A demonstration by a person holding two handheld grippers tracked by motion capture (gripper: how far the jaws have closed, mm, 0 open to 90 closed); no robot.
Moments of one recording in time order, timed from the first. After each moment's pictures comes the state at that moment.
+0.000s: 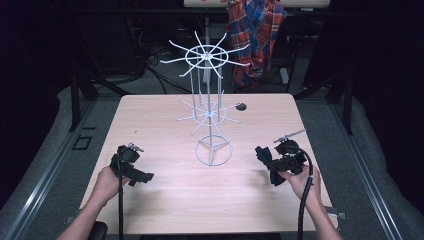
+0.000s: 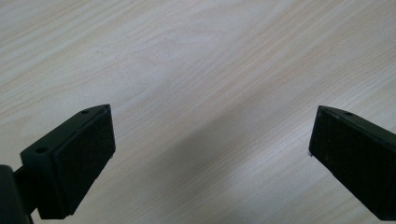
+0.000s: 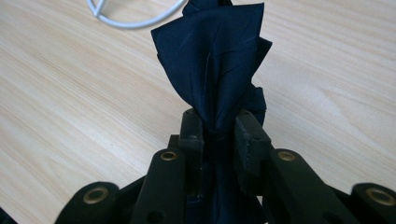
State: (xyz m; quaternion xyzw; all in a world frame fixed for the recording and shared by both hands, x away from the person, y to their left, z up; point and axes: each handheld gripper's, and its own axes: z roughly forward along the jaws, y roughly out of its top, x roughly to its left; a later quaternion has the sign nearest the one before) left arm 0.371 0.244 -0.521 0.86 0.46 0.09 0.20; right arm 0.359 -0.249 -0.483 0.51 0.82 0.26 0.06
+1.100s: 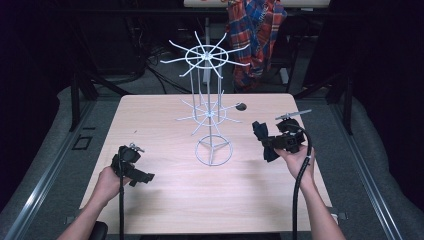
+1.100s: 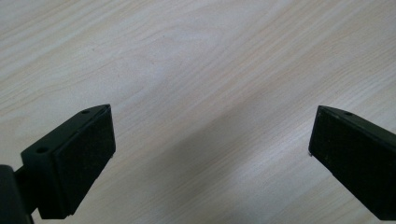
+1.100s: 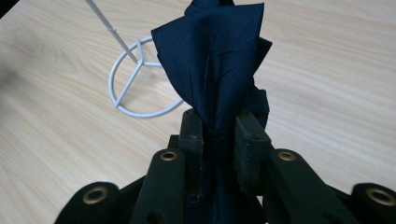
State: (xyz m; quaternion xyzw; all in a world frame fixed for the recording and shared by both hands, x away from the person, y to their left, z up) left arm 0.372 0.242 -0.523 0.87 0.45 0.08 0.19; right arm 0.403 -0.247 -0.450 0.50 0.79 0.35 0.08
